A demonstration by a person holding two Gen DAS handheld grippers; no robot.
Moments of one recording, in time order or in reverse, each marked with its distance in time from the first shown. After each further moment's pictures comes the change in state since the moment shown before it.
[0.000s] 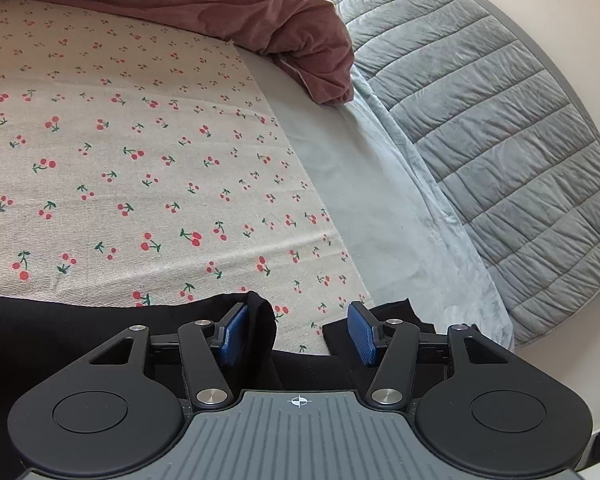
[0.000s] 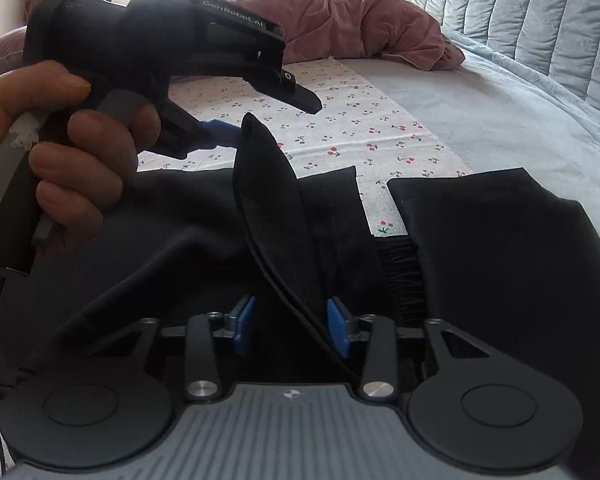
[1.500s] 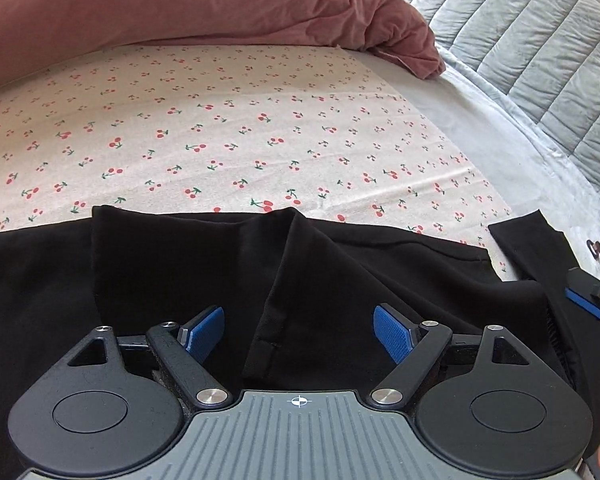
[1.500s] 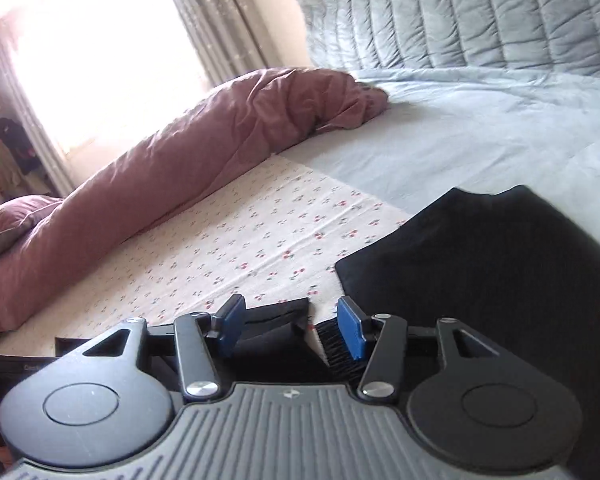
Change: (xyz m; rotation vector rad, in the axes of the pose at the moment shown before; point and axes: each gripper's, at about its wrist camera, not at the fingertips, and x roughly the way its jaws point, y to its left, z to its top) left arm -0.116 0.061 -0.062 0.217 0.023 0.394; right arm -0.018 -0.056 0.013 0.372 -0.190 0.143
